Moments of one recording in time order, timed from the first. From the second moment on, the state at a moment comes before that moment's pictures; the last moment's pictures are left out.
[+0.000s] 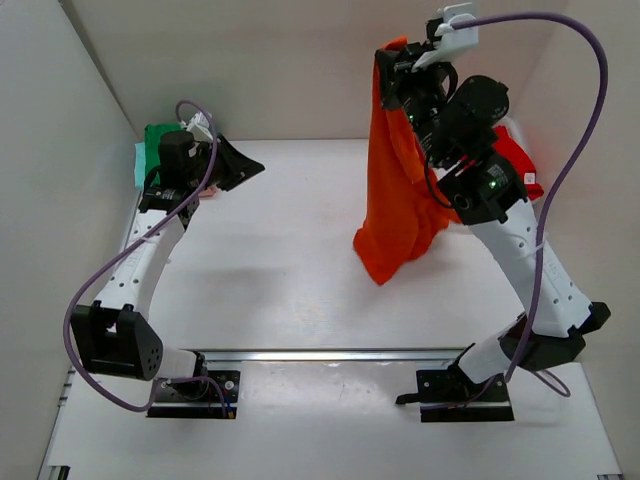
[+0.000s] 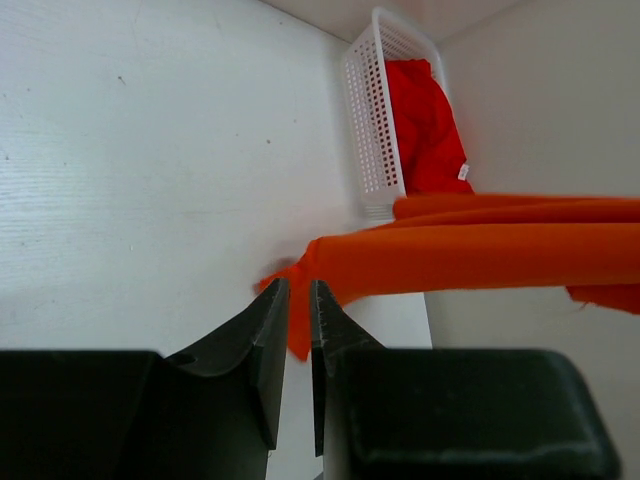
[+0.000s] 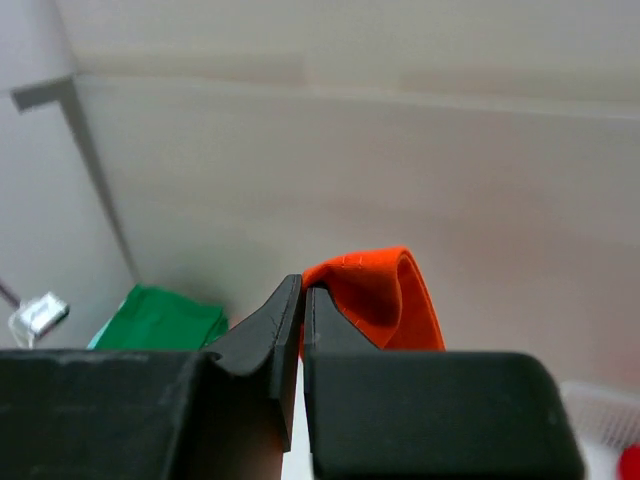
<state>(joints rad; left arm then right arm) -0.13 1.39 1.30 -0.25 0.46 -0.72 0.67 1.49 2.08 -0.29 0.28 0.00</state>
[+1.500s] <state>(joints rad) -0.21 1.46 0.71 0.02 0.34 -0.94 0.80 1.63 2.10 0.07 0.46 -0.10</state>
